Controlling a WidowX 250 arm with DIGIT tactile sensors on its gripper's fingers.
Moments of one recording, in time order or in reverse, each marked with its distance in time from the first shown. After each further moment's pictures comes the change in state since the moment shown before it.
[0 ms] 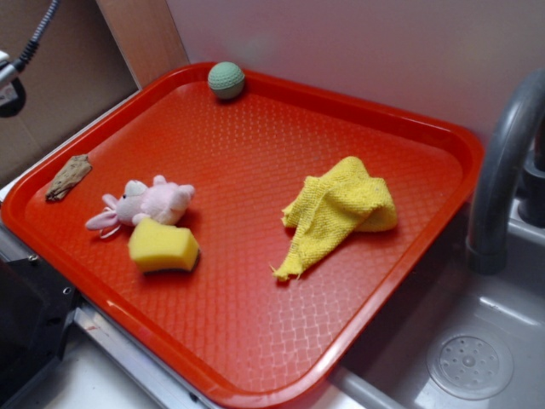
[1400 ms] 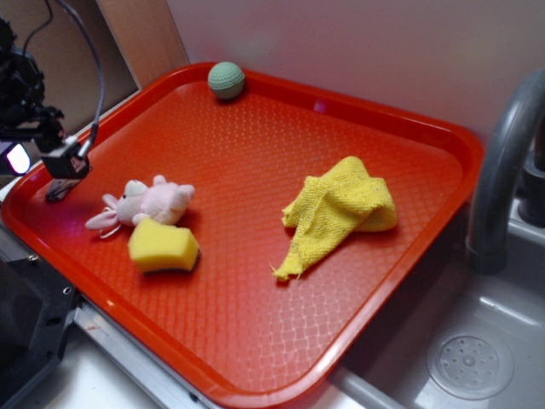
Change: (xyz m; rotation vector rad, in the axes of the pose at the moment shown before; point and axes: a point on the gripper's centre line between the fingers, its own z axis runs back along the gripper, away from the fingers) arm 0.021 0.091 -0.130 0.035 0.013 0.415
